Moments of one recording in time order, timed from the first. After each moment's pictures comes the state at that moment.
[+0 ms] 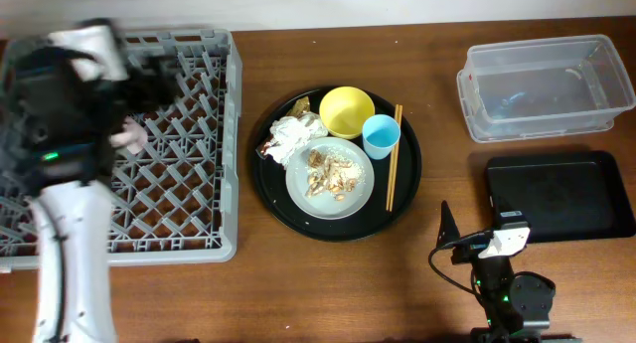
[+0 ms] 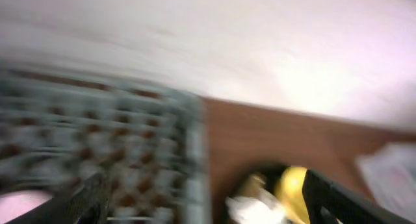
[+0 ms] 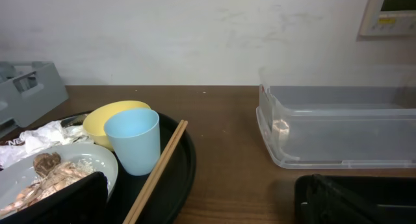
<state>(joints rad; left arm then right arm) 0.17 1.43 1.39 -0.45 0.41 -0.16 -0.05 0.01 0.01 -0.06 -0.13 0.03</state>
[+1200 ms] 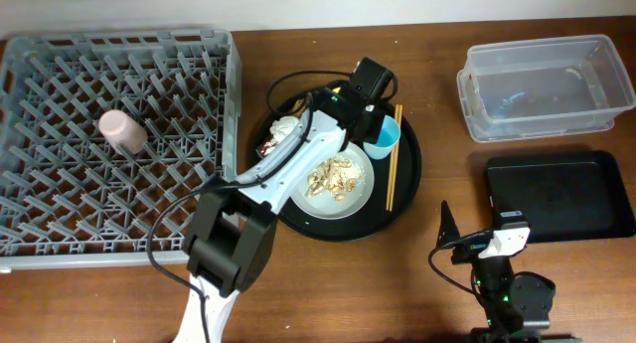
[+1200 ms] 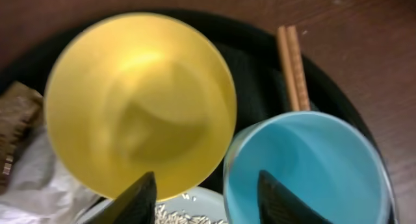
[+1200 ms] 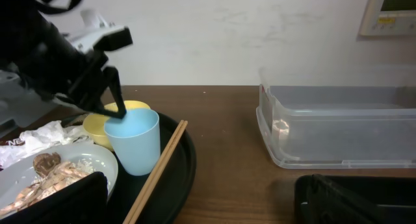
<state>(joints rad) -0.65 2.23 1.91 -0.72 -0.10 -0.26 -0.05 0.01 0.01 -0.06 -0.13 0.03</state>
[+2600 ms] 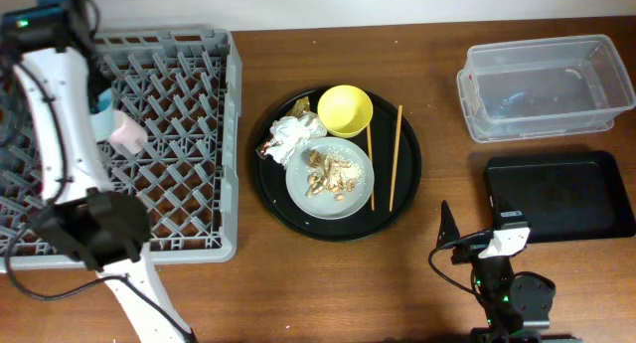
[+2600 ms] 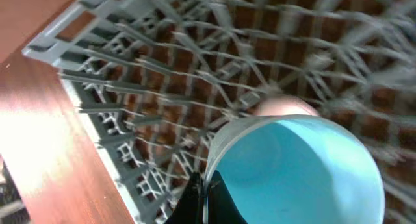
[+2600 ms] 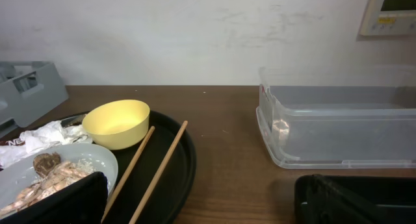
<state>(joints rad) 0.24 2.27 2.55 -1.66 -0.47 -0.68 -0.05 0.01 0.01 -0.06 -0.13 0.03</state>
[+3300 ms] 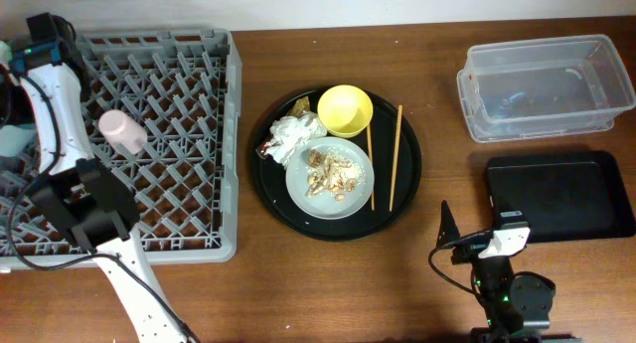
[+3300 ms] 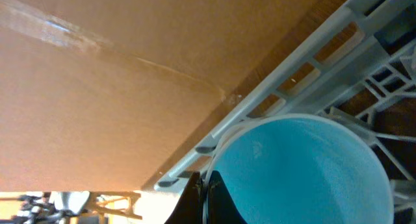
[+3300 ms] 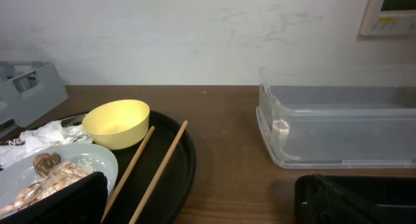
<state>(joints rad) 0.36 2.54 2.51 -1.23 -1.13 -0.22 -0.05 0.01 0.01 -0.06 -0.13 0.03</state>
